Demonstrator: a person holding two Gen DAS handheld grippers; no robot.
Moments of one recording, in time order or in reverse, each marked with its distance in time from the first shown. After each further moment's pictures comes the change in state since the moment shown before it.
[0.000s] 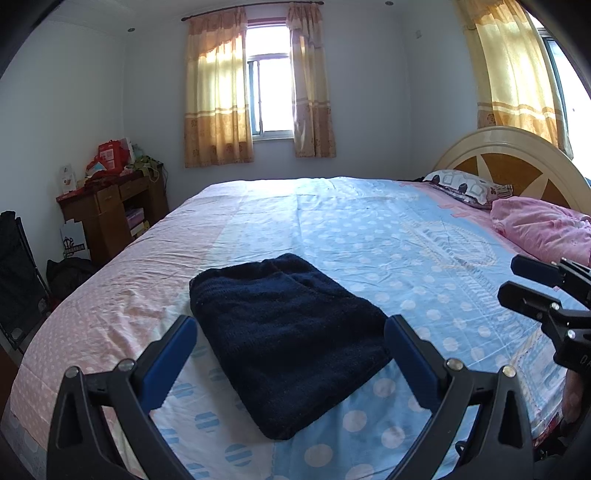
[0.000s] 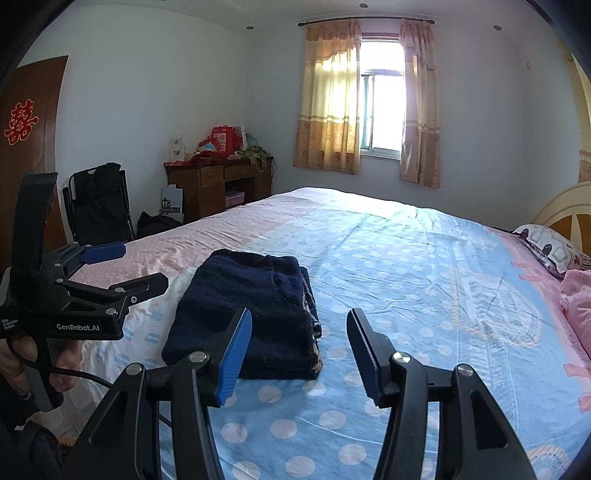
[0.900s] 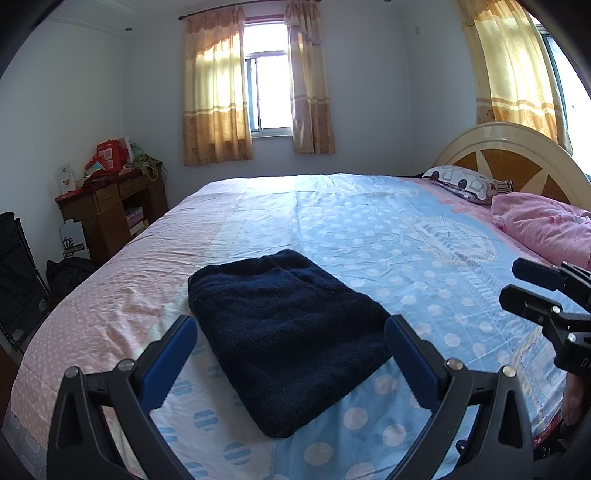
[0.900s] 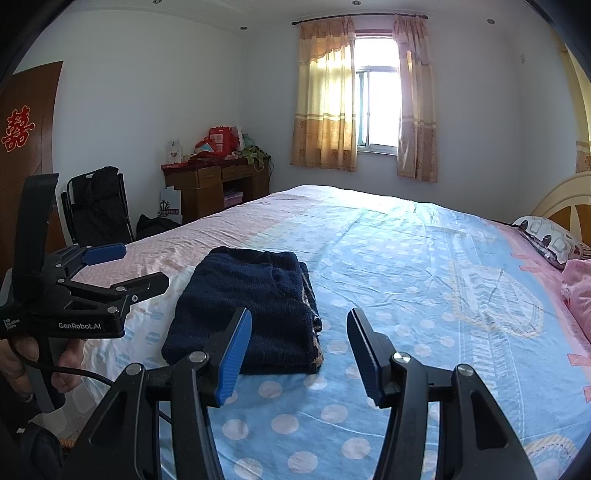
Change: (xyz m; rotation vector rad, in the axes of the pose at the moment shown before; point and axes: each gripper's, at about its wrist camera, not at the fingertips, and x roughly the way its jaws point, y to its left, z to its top) left arm 0.001 -0.002 -0.004 0.001 0.009 0.003; right arm -0.001 0.000 -0.007 0.024 0.007 -0.002
